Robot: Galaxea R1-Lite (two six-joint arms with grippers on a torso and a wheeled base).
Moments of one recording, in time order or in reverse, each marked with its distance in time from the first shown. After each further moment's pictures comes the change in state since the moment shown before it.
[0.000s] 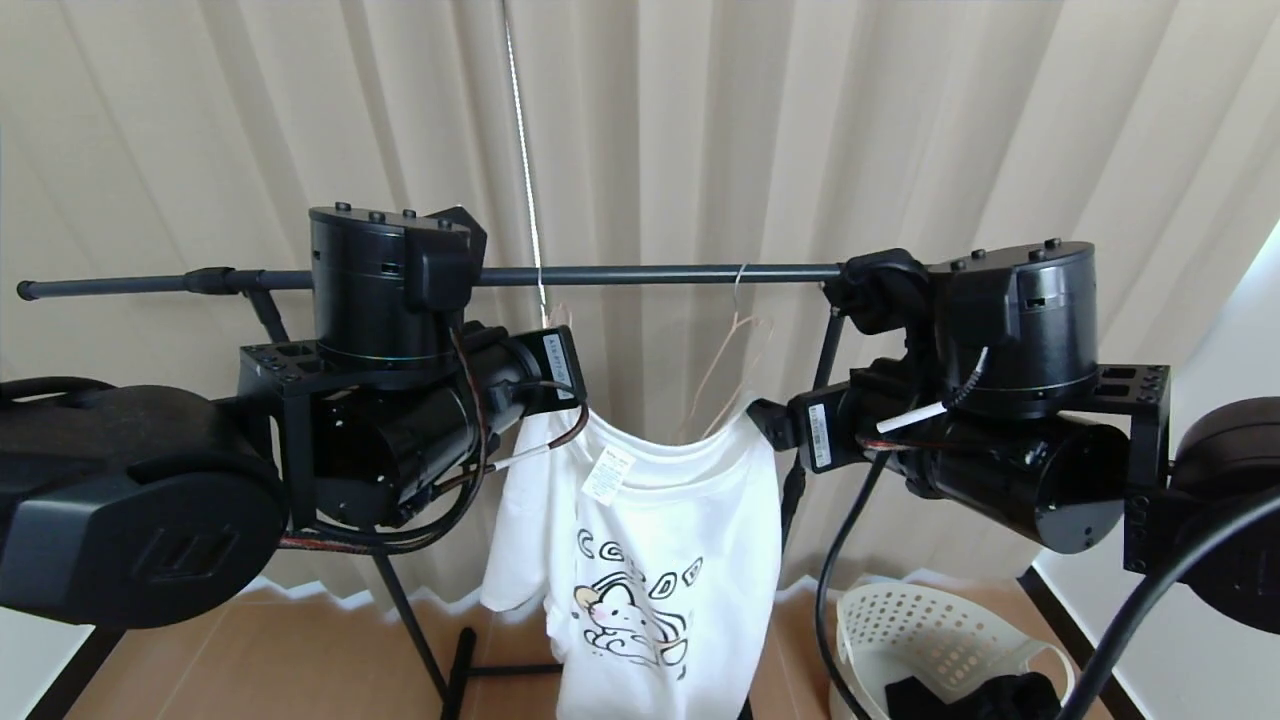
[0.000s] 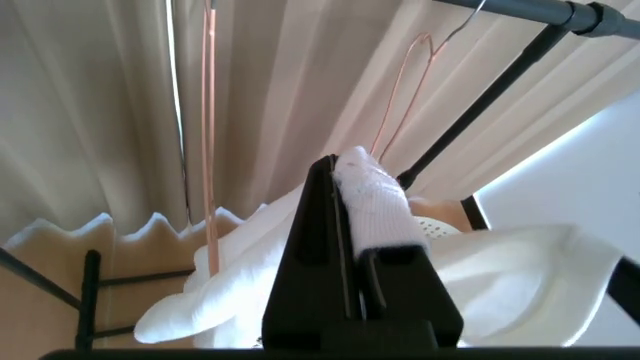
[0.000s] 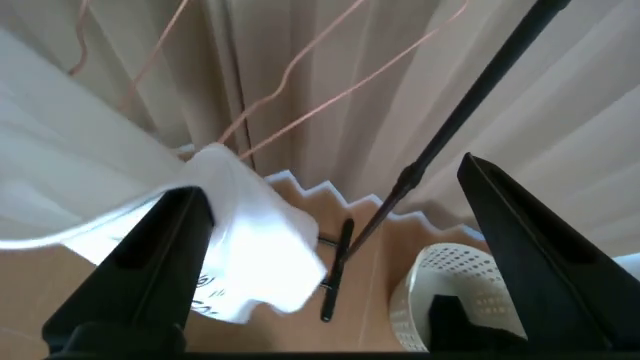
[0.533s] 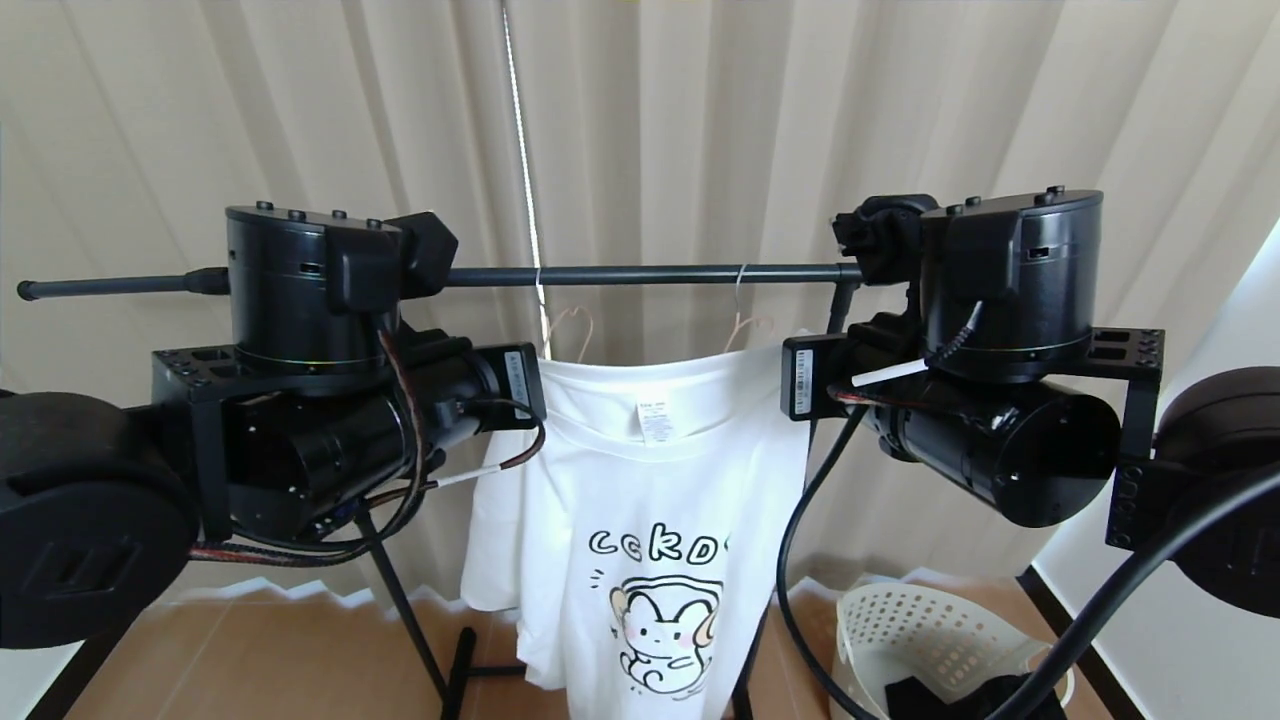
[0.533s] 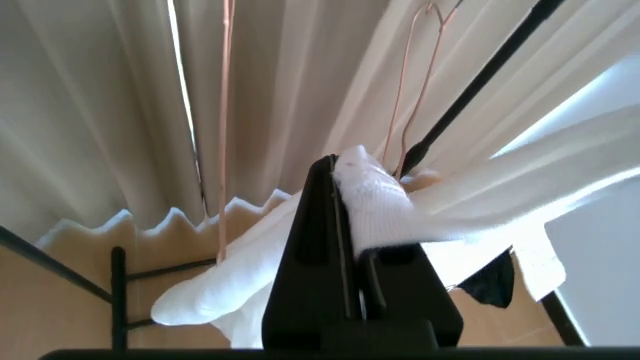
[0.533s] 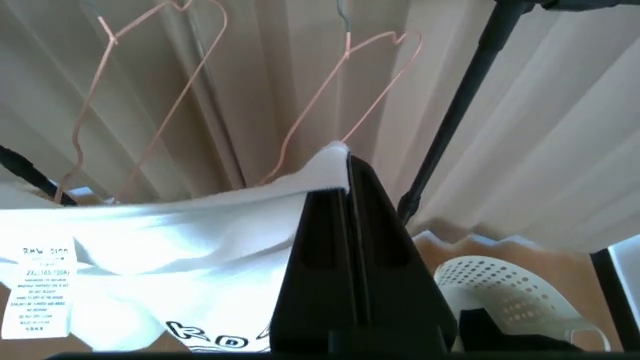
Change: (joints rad) left arm 0.049 -0.072 0.061 0.044 -0.088 0.073; right arm 0.053 0.026 -0.108 -0.017 -0.175 0.107
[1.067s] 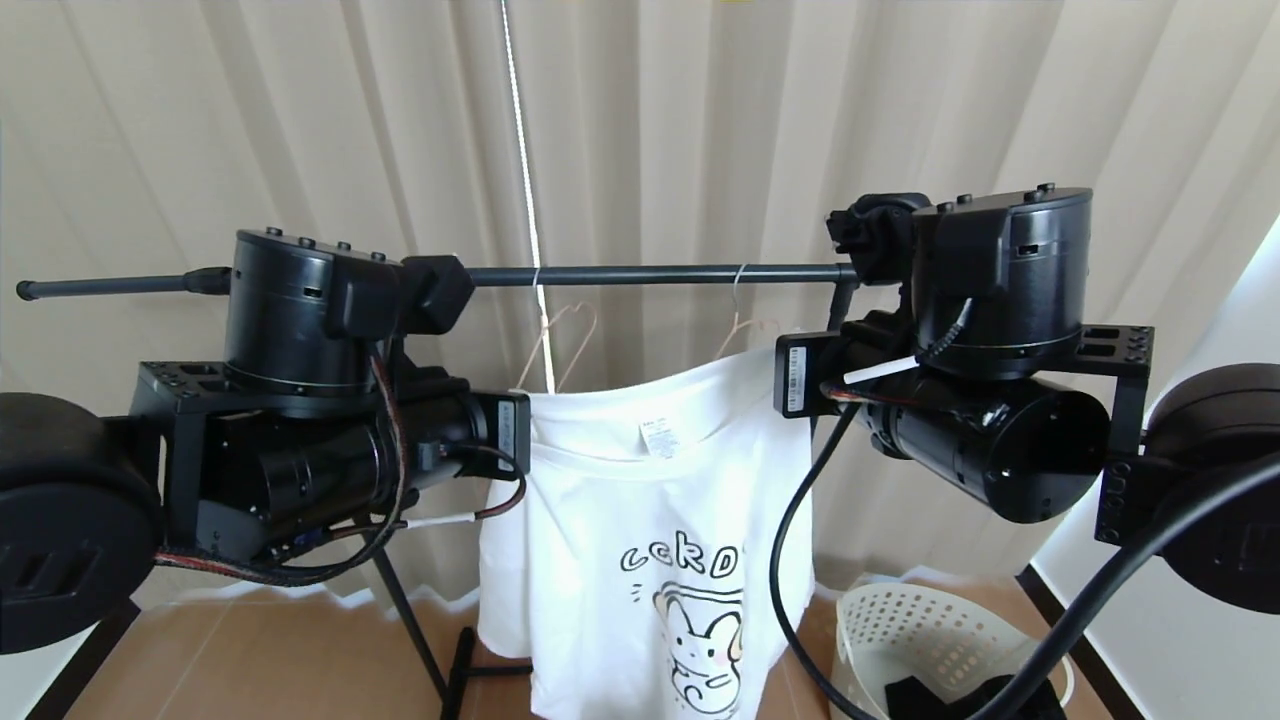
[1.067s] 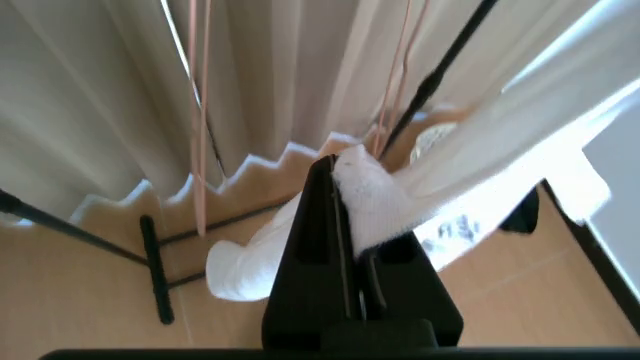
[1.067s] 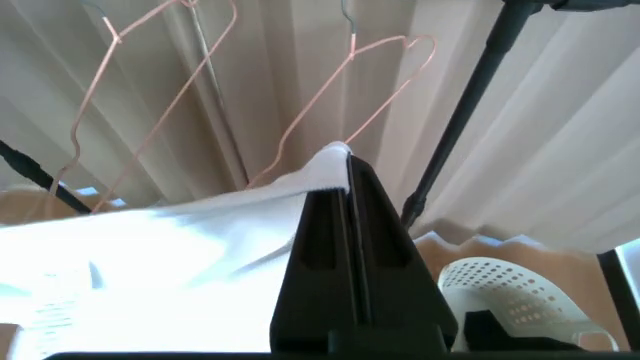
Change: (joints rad) left arm 0.021 -0.035 0.018 0.144 -0.097 0.097; right arm -0.001 0.010 -0.011 -0.002 0.005 0.007
